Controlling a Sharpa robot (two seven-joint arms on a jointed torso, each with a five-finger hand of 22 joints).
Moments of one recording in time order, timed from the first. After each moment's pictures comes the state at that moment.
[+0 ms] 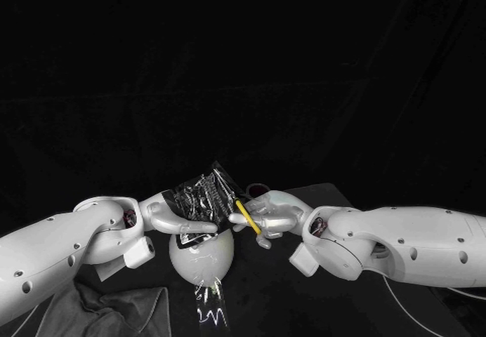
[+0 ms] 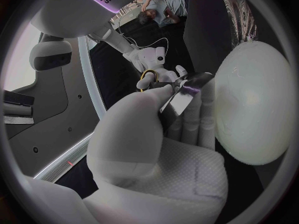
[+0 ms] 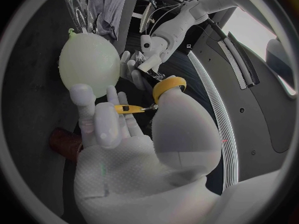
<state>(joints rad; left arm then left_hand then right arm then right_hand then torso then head) 1.33 -0.49 -0.04 1.14 -0.69 0.49 0.34 1.45 -0.06 0.58 0.10 0.04 0.94 0.14 0.40 0.38 1.34 0.07 0.08 0.08 1.23 0.00 1.02 0.75 0.16 0.98 0.09 0.97 0.50 1.34 -1.13 -0.20 1.93 -0.45 -0.46 0.07 1.11 -0.16 -0.18 0.30 0.05 0.79 0.19 0.08 0.68 1.04 0.15 0.09 0.11 1.39 0.08 1.38 1.05 0.14 1.12 0.18 0.88 1.20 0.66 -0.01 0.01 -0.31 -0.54</state>
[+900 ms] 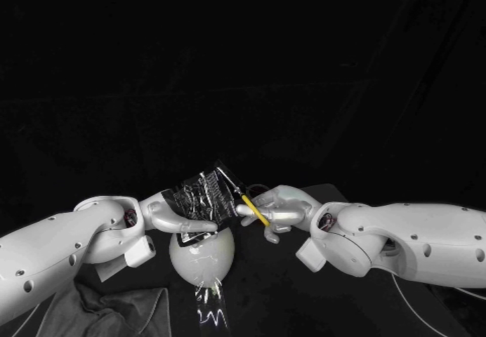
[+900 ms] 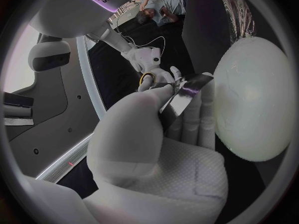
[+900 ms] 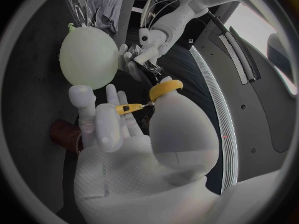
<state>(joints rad) 1.33 -0.48 -0.04 1.14 -0.69 0.48 0.34 1.45 -0.05 0.58 0.10 0.04 0.94 0.14 0.40 0.38 1.34 0.07 0.08 0.08 1.23 0.01 1.02 0.75 0.17 0.98 0.10 0.97 0.50 1.36 -1.19 -0.19 1.96 -0.42 -0.47 0.04 1.12 -0.09 -0.16 0.29 0.05 0.81 0.20 0.10 0.67 1.06 0.16 0.10 0.09 1.40 0.07 1.39 1.06 0.14 1.14 0.17 0.91 1.21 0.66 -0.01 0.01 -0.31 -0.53</state>
